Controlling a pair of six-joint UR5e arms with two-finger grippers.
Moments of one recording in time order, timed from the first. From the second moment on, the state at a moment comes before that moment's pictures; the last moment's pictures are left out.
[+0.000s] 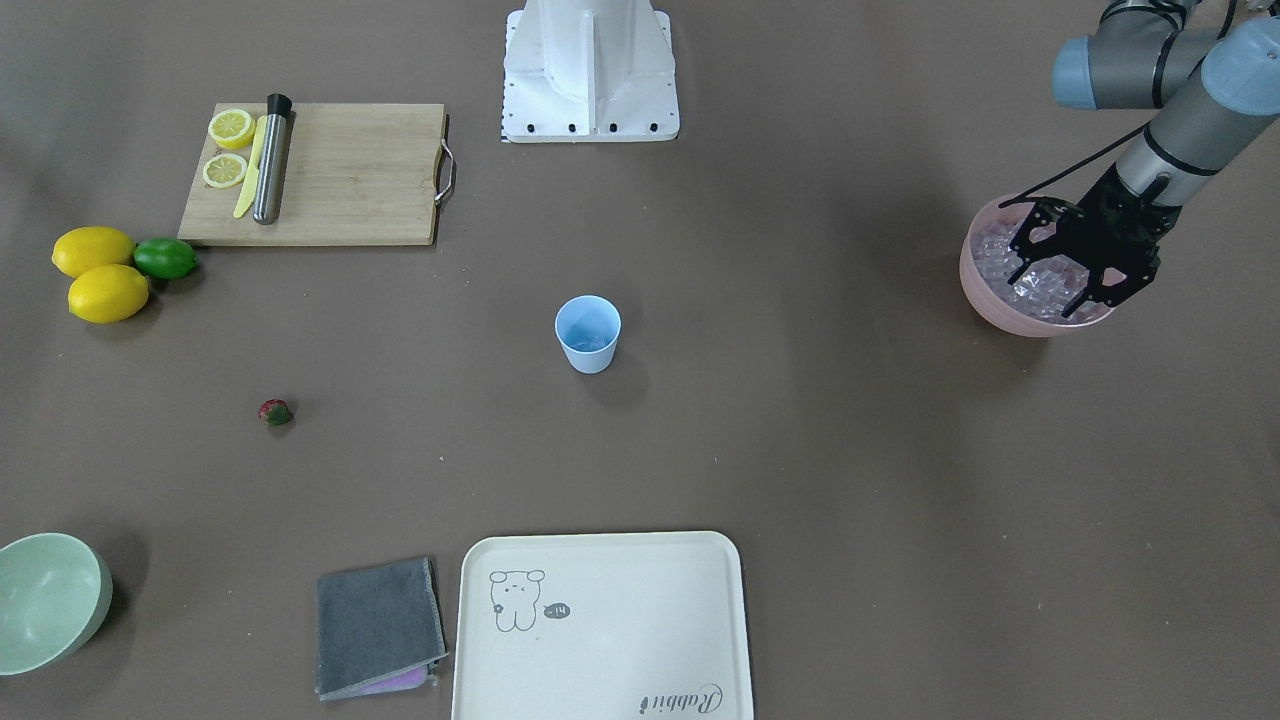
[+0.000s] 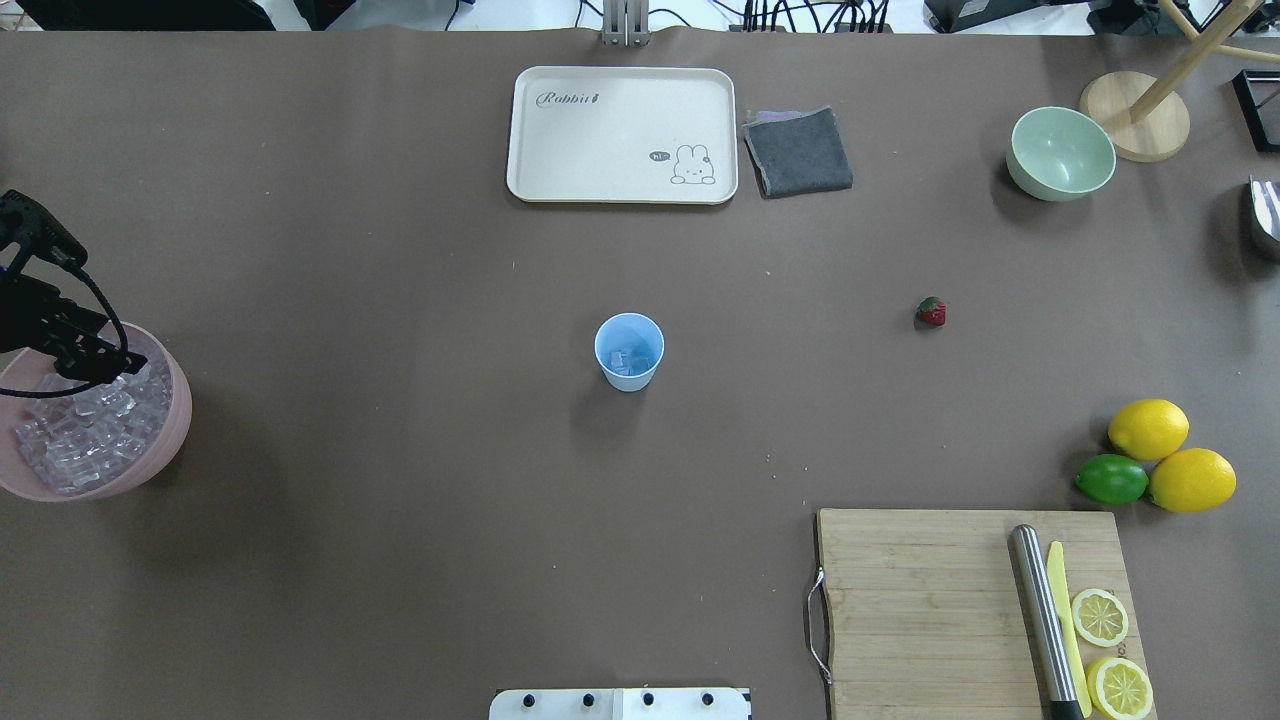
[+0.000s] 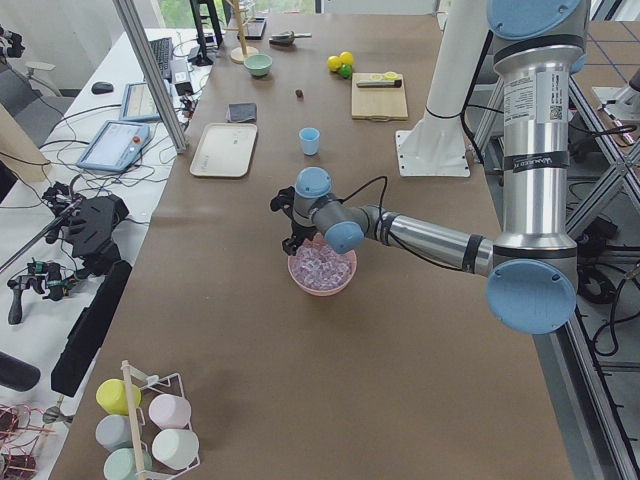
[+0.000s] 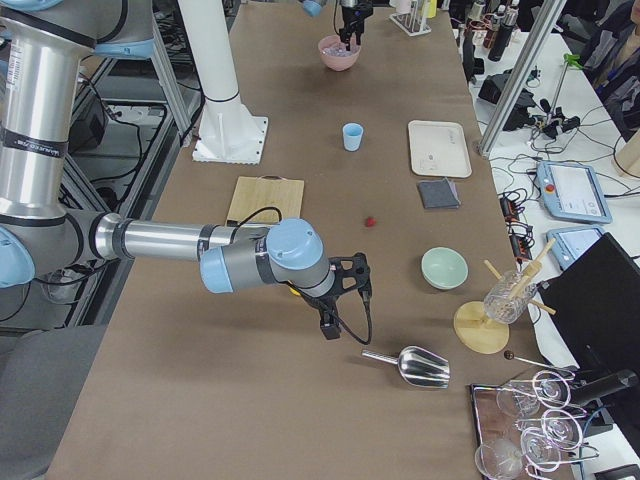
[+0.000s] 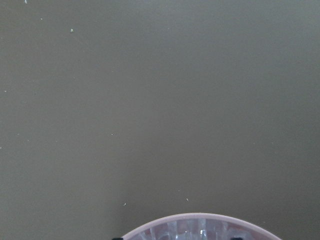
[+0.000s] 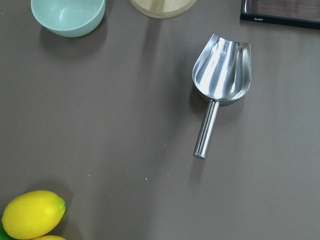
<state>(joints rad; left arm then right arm) -0.97 -1.49 -1.82 -2.17 -2.16 -0.20 1.66 -1.84 1.83 -1.29 2.40 -0.02</state>
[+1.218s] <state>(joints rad) -0.95 -1.49 -1.78 -2.24 -2.16 -0.34 1.66 -1.83 1.83 -1.29 2.40 -0.02</state>
